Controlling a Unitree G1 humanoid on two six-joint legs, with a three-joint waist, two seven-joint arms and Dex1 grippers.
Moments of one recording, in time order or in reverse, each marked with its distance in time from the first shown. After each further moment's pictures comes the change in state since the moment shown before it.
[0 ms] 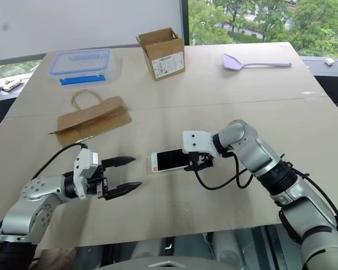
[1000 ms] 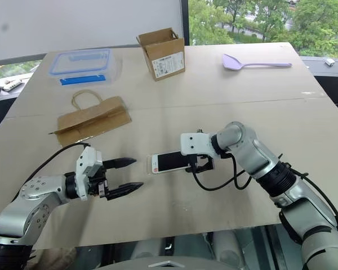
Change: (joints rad) left arm 0.032 0.037 0.008 -0.086 -0.021 0.133 0.062; right arm 0.007 -0.009 0.020 -0.040 -0.050 0.028 -0.032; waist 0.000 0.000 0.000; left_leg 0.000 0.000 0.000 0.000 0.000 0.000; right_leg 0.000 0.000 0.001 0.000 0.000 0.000
